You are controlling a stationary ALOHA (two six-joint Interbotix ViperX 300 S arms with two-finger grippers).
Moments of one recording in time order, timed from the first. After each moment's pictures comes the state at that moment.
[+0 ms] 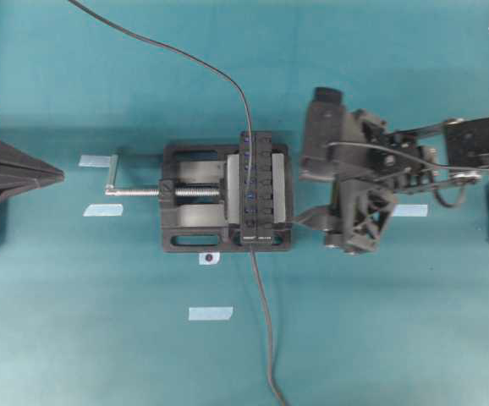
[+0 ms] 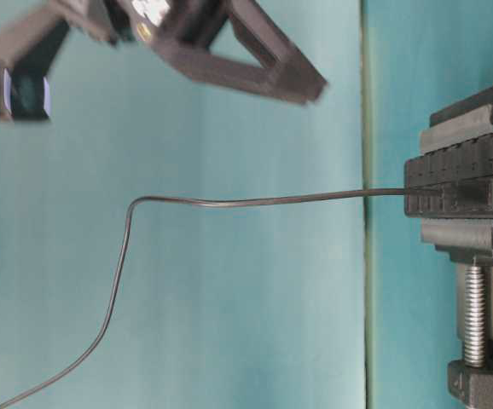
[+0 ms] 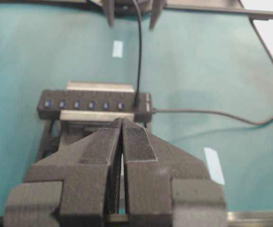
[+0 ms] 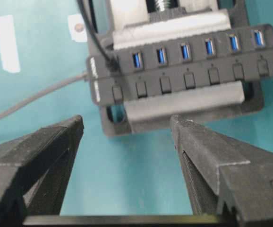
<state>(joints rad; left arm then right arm) 0.01 -1.12 1.25 0.01 0.04 -0.06 0.03 -0.23 0.60 -0.04 0.54 0.25</state>
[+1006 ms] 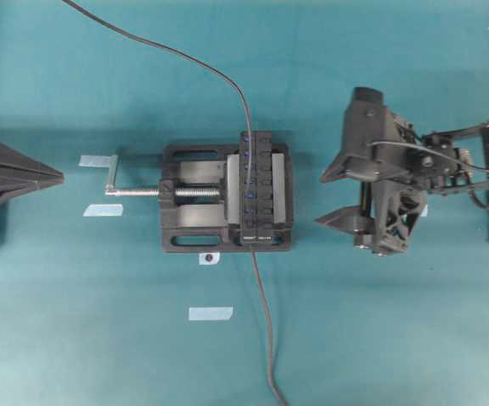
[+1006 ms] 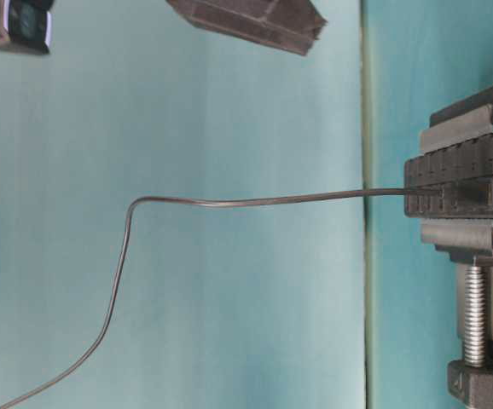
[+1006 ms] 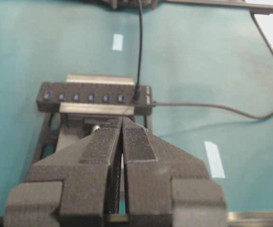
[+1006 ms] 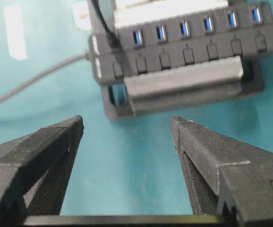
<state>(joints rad) 0.01 -1.14 1.27 0.01 0.04 -0.07 0.03 -0.35 0.74 -0.02 0.42 0.25</state>
